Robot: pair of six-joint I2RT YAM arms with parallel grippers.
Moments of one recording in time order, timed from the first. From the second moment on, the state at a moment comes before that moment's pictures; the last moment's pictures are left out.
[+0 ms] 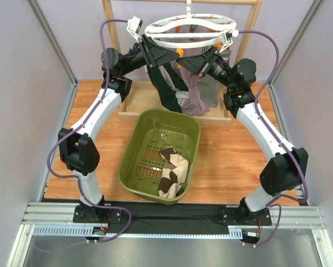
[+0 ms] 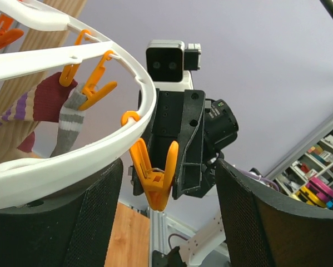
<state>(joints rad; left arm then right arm) -0.37 1.86 1.83 0.68 0.89 -1.26 0.34 1.60 1.53 0.54 -0.68 1.00</state>
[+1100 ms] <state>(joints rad) -0.38 1.82 1.73 0.62 0.79 -1.26 0.34 1.61 1.53 0.54 -0.76 1.02</state>
